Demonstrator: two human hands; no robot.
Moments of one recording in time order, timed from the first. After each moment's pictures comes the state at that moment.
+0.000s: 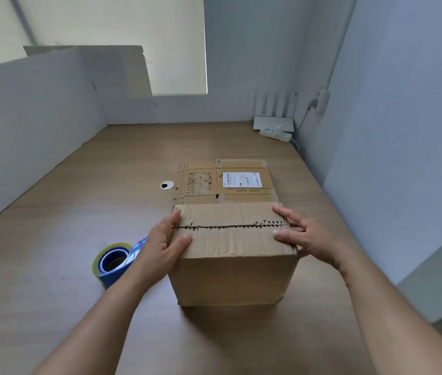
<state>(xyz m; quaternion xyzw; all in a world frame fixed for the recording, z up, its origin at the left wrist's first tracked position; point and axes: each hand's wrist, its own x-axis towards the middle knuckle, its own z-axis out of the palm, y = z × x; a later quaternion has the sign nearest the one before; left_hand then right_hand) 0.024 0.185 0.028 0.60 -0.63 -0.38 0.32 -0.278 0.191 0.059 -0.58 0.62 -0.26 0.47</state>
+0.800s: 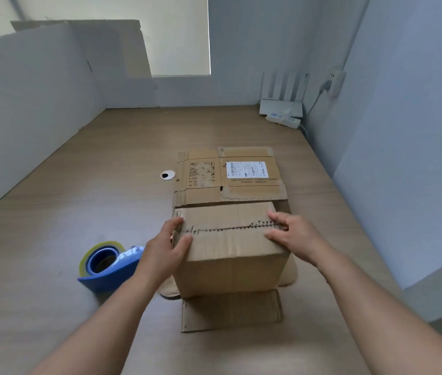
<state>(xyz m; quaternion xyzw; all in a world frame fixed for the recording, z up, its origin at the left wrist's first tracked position) 0.018 0.155 -0.010 0.67 -0.62 -0.32 0.25 -0.257 0.147 0.011 -0.62 0.67 -0.21 0.34</state>
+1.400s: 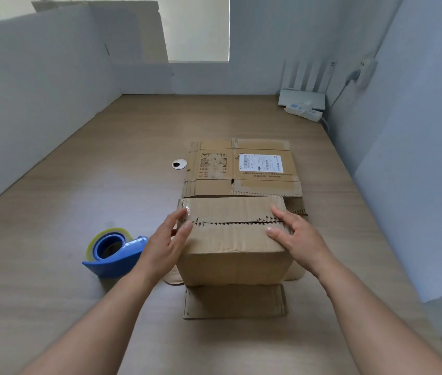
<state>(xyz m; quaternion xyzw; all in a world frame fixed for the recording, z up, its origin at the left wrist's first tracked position) 0.023 0.160 -0.017 0.63 -0.60 -0.37 0.33 -0.254 0.144 -0.013 -0.63 0.65 -0.25 0.35</state>
